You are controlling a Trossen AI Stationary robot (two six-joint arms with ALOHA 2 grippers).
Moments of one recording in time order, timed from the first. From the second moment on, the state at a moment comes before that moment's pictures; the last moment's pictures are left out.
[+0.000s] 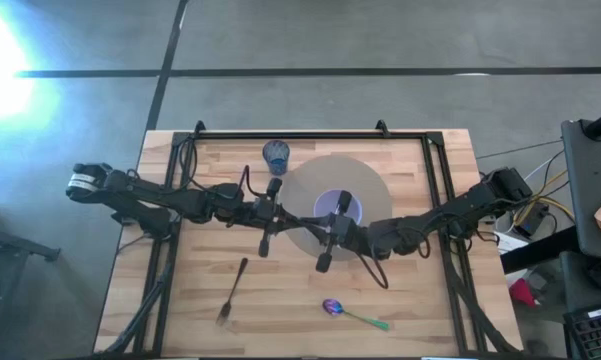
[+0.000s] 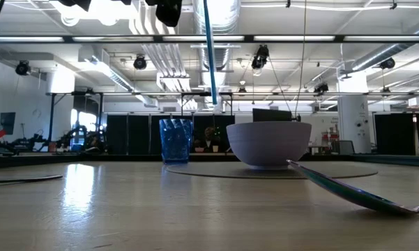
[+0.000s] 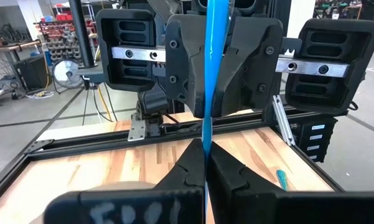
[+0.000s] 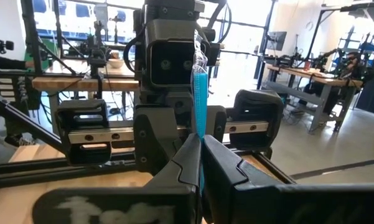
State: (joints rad) left arm -0.11 1.29 0.83 0.43 0.03 0.07; right arm 0.37 1.58 1.06 0.56 0.70 -0.07
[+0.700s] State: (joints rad) left arm -0.12 1.29 0.83 0.41 0.00 0.07; right arm 0.37 1.55 1.08 0.50 0.71 -0.05
